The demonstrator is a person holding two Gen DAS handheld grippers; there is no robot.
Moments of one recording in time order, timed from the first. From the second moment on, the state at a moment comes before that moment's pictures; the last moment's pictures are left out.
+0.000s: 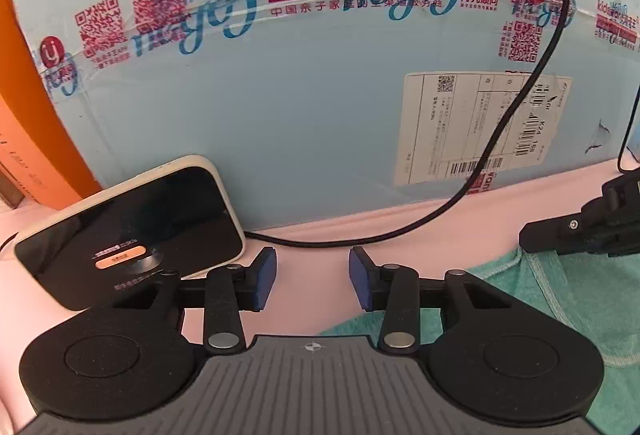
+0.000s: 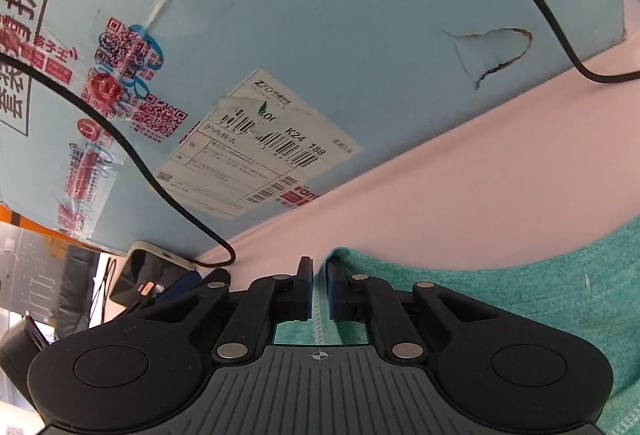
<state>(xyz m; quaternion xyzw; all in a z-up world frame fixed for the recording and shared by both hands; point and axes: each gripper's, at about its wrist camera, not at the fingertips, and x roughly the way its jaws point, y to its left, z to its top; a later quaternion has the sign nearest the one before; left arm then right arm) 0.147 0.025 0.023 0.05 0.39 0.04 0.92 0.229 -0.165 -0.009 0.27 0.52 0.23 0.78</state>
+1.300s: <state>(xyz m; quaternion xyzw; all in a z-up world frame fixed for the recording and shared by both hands) -0.015 -0.166 0.045 0.06 0.47 -0.25 0.85 -0.052 -0.472 0.082 0.36 0.38 -0.09 0.85</state>
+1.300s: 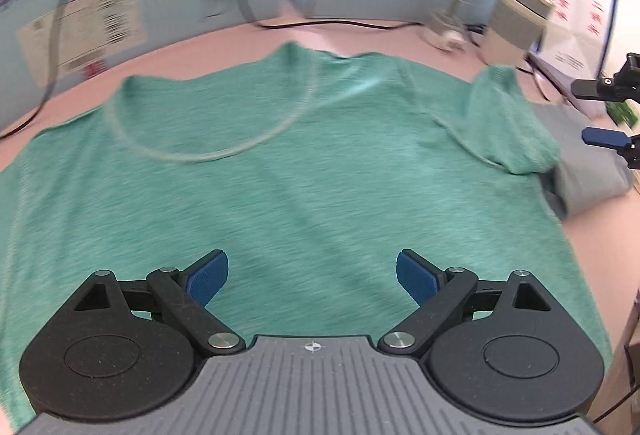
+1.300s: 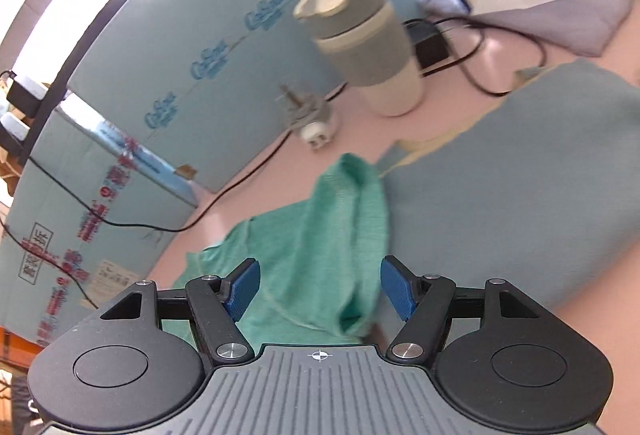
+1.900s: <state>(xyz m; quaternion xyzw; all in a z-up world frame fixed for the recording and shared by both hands) -0.020 -0.218 0.033 0.10 0.49 -0.28 0.82 -0.008 -0.475 0.056 0.24 0.40 -0.06 0.88</state>
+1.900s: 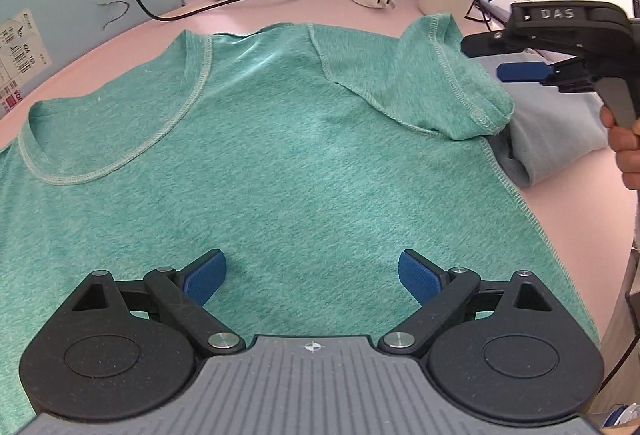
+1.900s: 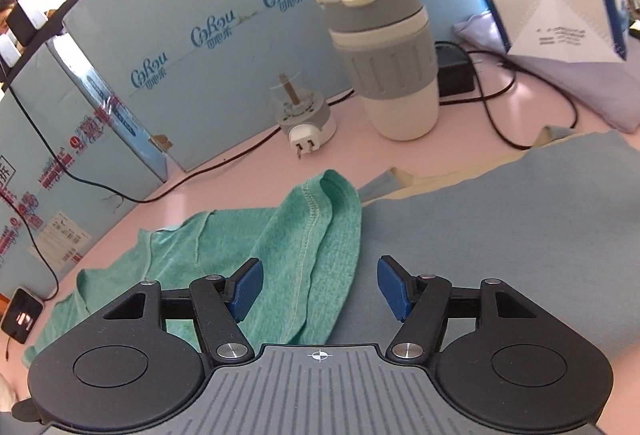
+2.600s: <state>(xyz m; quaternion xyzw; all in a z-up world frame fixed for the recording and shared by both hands) -0.005 -0.185 0.025 -0.06 0.50 -0.28 0.82 0.010 -0.460 0.046 0.24 0.39 -0.05 0.89</state>
